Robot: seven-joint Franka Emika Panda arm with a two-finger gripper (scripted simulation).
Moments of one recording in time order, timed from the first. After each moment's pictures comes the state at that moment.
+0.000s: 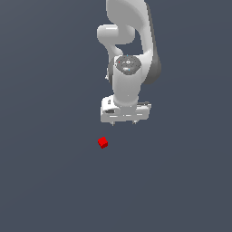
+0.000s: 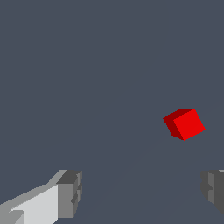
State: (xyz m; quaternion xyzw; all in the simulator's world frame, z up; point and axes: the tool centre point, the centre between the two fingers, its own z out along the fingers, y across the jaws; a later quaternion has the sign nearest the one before) arm -0.009 0.036 0.163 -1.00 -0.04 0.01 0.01
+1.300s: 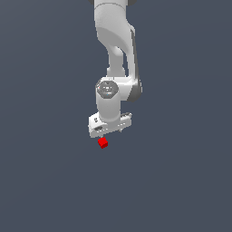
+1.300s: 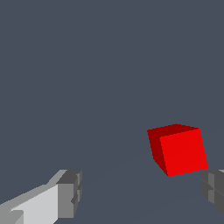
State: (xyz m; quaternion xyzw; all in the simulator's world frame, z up) arm -0.002 -0.025 0.083 -0.98 -0.17 0.01 0.00
